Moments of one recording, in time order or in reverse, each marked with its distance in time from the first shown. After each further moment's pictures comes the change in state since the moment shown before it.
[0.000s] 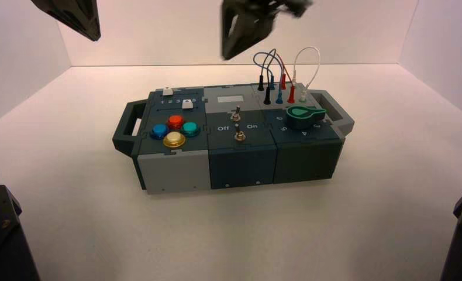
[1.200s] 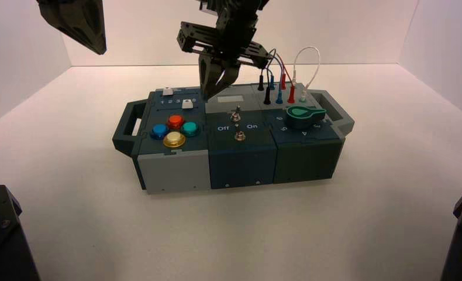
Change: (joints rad) left arm 0.000 0.066 0.015 0.003 -0.041 0.000; right arm -0.046 0.374 -0.202 0.149 -0.014 0.003
